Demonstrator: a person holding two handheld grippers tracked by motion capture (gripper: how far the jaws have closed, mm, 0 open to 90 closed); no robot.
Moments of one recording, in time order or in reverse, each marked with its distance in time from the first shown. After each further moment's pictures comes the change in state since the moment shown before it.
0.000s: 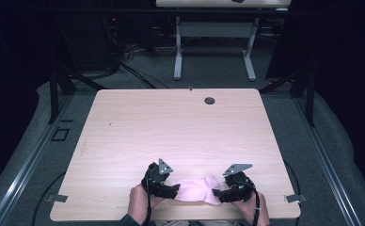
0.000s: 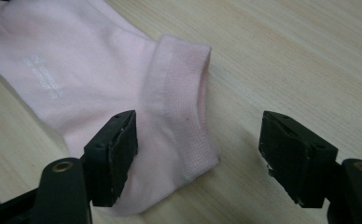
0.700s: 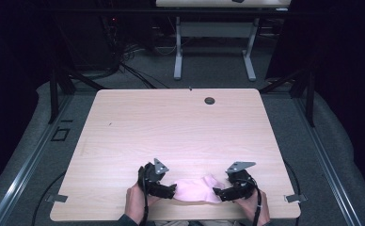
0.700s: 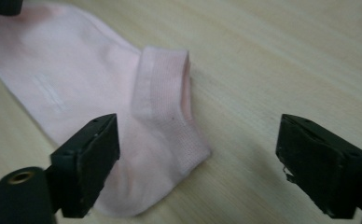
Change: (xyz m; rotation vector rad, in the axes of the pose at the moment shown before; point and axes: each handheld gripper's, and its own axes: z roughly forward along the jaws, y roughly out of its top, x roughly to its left) left arm 0.022 -0.017 -0.012 -0.094 0.032 -0.093; right arm -0.016 -0.004 -0.005 -0.088 0.055 0.045
